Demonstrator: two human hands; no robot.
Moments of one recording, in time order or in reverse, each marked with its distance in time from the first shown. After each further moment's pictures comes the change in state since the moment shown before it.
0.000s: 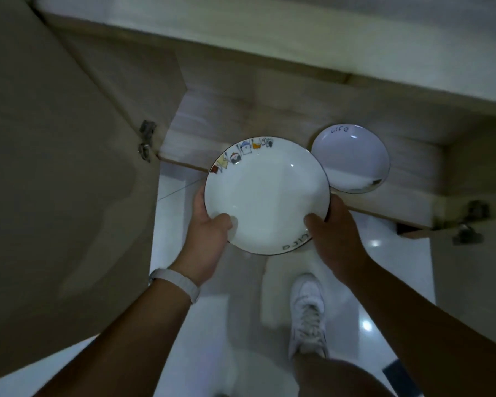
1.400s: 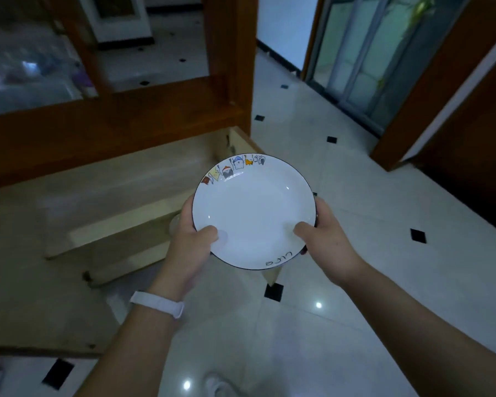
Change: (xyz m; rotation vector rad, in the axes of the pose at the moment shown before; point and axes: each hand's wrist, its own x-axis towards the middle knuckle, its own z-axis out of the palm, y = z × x) left_hand -0.561 0.419 0.143 0.217 -0.746 0.171; right_hand -0.608 -0.393 -0.315 0.373 0.540 -0.022
